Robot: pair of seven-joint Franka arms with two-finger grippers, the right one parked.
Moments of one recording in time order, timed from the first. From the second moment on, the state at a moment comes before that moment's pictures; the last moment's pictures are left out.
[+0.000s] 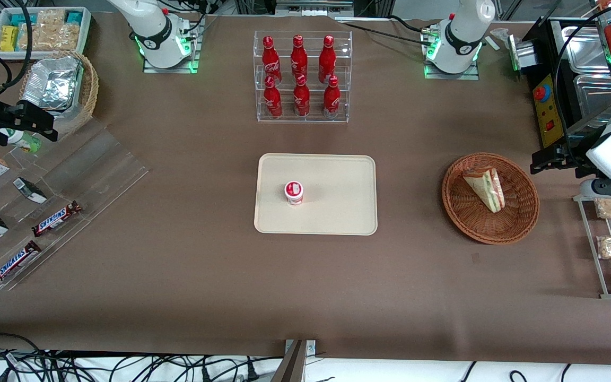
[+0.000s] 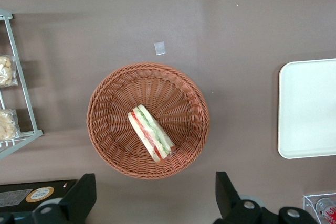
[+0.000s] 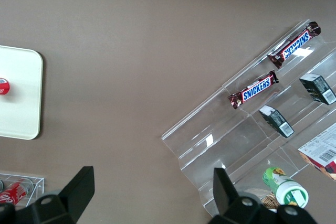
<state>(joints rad) 0.01 0.22 -0.01 -1.45 -0.01 1.60 0.07</state>
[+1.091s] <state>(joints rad) 0.09 0.29 0.00 -1.62 -0.01 1.76 -0.20</state>
